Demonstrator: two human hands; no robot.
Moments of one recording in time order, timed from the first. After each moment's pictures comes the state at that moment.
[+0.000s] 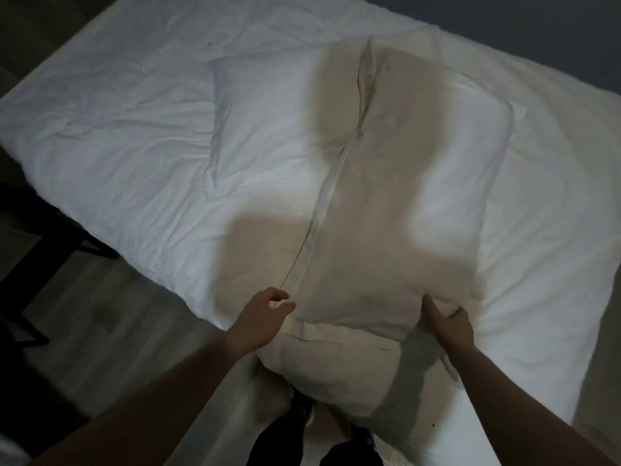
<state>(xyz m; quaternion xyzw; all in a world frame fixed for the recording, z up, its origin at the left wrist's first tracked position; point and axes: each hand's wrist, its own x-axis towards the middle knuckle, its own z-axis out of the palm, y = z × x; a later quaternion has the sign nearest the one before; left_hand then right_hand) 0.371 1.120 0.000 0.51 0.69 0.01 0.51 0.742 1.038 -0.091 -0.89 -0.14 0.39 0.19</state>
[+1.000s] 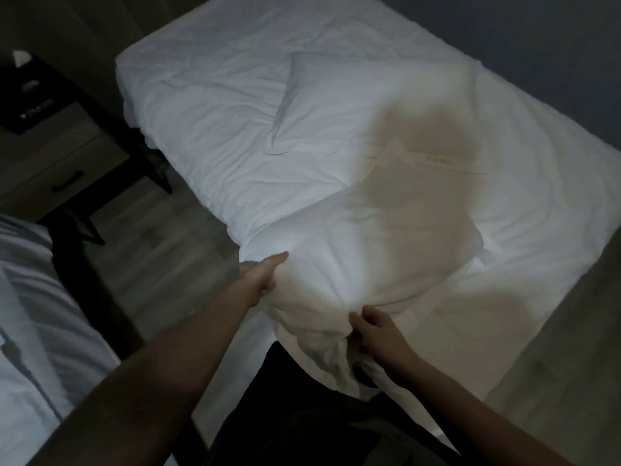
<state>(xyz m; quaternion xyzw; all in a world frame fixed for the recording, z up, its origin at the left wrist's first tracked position) 0.365 0.977 0.108 0.08 0.79 0.22 0.57 0.630 0.886 0.135 -0.65 -0.40 0.63 0.18</state>
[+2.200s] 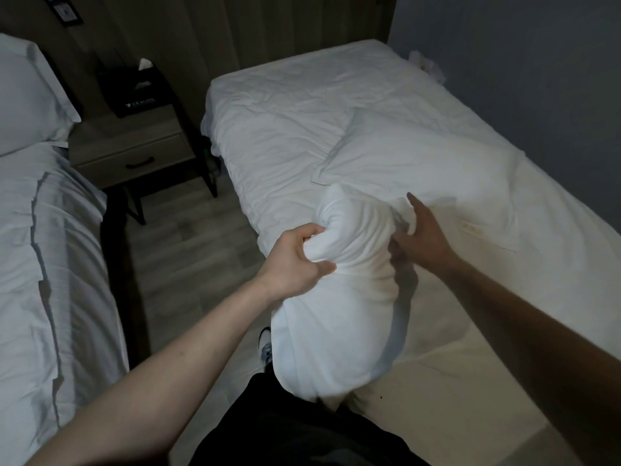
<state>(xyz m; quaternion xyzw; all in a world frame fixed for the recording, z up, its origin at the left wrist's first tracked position) 0.401 0.933 0.269 0.46 0.66 0.39 0.44 0.638 1.098 0.207 -0.58 -0.71 0.35 0.18</state>
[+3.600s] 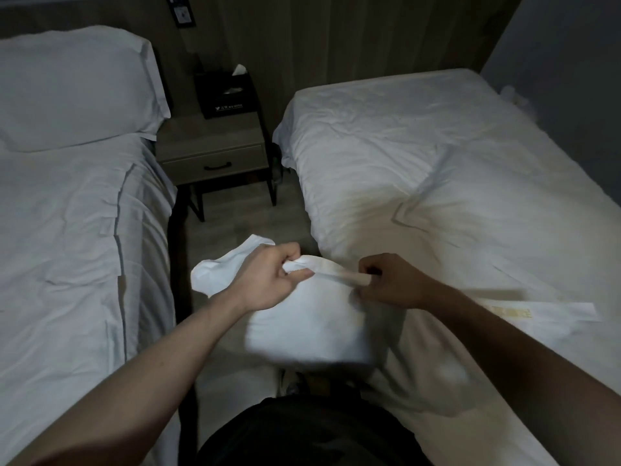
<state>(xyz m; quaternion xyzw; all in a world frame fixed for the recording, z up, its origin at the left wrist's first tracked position) 0.107 0.900 0.256 0.54 0.75 0.28 0.25 0.336 1.067 0.240 -0.29 -0.87 0.41 -0.03</state>
